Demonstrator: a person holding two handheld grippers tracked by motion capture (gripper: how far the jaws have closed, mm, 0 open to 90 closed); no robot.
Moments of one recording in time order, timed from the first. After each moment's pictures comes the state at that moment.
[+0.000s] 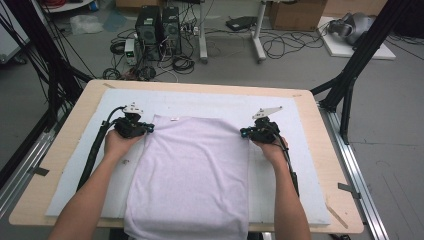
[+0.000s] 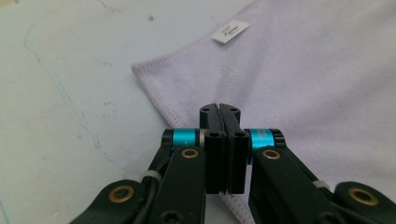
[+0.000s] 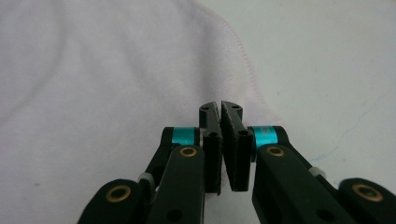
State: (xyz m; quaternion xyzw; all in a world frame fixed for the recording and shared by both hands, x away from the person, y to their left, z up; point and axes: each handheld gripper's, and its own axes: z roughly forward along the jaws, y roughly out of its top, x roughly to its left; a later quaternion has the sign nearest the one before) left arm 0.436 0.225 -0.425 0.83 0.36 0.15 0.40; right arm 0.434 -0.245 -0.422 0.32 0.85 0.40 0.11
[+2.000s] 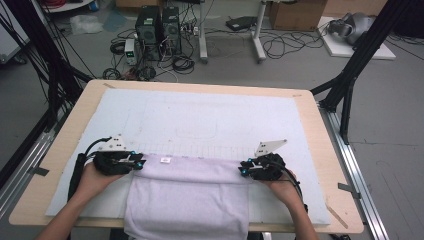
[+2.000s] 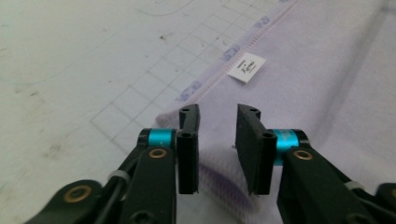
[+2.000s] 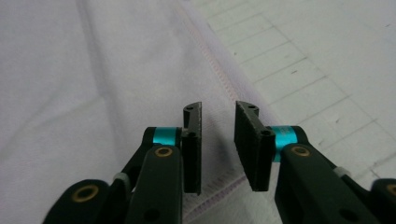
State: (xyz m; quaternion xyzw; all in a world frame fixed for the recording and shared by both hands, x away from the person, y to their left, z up) left arm 0.324 0.234 -0.424 0.86 0.27 0.11 0.42; right arm 0.327 -0.241 -0.434 0.24 0.89 0.39 0.06
